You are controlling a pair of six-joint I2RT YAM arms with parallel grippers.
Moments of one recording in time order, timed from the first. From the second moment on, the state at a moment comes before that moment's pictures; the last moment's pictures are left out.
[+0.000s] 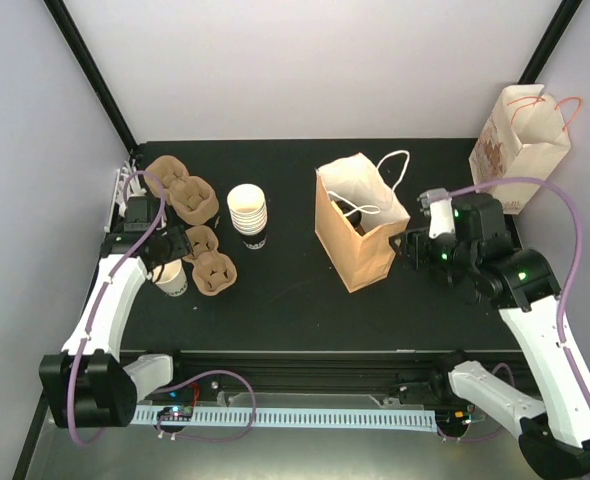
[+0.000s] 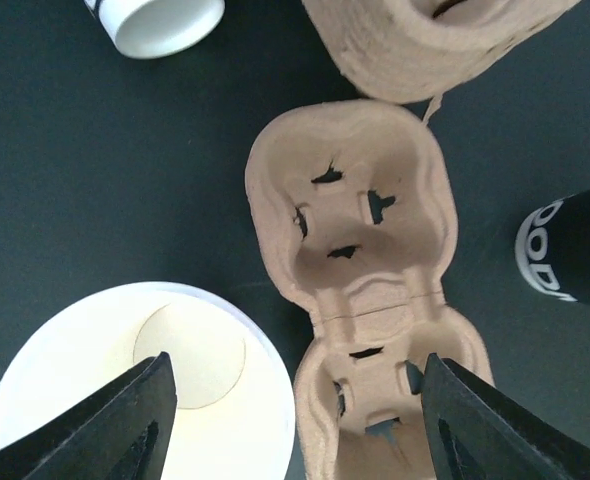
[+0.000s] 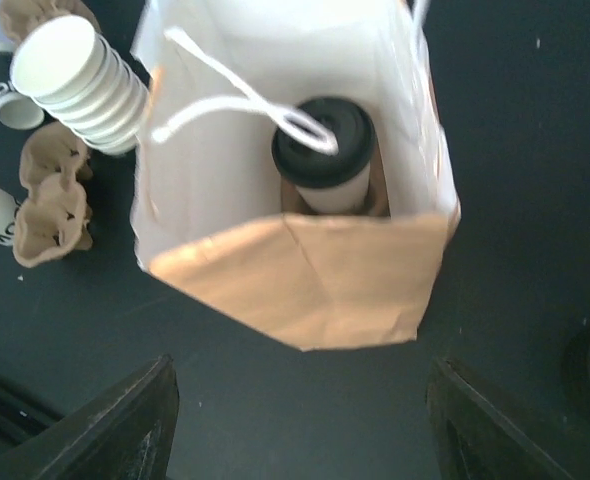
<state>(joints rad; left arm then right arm) 0.05 1.11 0.92 -0.80 -0.03 -0.40 0.39 0.94 1.31 -1.08 -0.16 0.18</state>
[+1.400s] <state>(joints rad) -0.60 0.88 0.97 -1.01 -0.13 -0.65 0.34 0.78 0.96 -0.97 0.18 0.54</state>
